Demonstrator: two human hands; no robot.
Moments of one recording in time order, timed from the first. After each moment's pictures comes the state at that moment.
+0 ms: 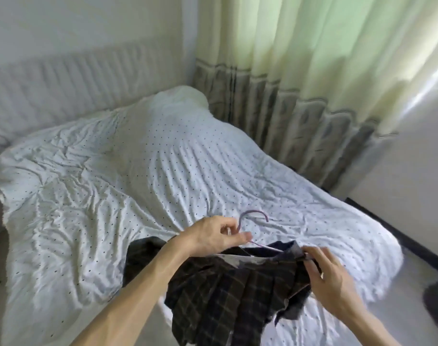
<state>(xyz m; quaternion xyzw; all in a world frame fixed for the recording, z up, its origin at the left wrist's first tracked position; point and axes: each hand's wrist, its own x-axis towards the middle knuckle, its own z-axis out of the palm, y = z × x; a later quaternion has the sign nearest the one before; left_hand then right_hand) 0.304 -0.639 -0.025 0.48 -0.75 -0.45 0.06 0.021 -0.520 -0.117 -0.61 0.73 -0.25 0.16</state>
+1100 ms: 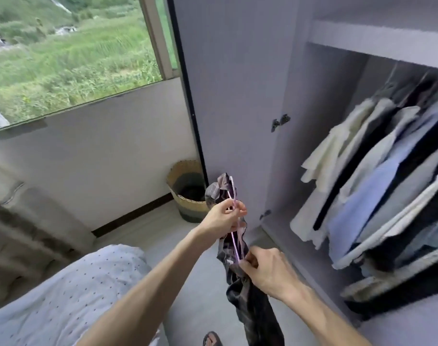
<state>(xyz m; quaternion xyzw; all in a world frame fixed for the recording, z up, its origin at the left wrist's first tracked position) -0.383 -0.210 -0.038 0.04 -0.74 -0.63 -0.23 -0.296 -0.055 -0.075 -0.06 0.95 -0.27 0.14</state>
